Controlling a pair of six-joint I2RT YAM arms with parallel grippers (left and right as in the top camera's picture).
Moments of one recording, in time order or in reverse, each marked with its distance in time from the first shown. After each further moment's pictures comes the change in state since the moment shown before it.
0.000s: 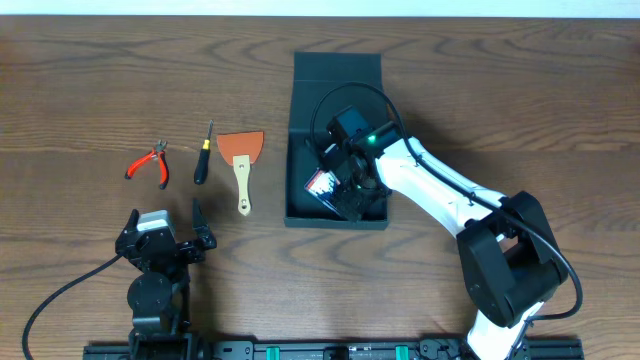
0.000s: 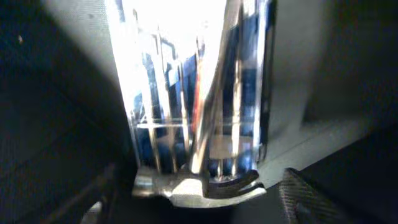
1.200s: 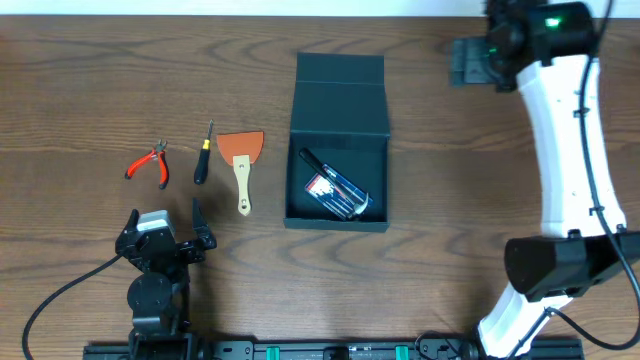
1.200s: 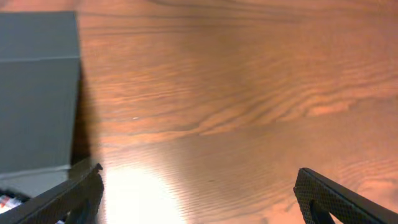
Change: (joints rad) left arm 0.000 0.000 0.000 0.000 0.000 0.000; right arm -0.483 0.013 0.852 -0.474 0.348 0.408
